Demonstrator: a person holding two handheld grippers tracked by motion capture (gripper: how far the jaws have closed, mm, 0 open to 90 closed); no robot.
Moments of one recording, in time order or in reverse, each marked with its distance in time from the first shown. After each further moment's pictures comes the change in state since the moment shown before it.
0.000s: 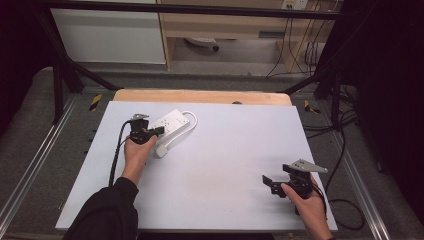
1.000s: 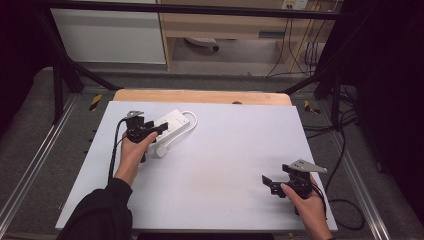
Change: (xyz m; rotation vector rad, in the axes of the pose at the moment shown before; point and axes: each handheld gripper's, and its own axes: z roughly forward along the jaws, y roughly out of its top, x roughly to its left) left arm -0.001 0.009 -0.012 -0.081 0.004 -0.054; right arm 0.001 0.000 0.001 0.001 0.000 -0.007
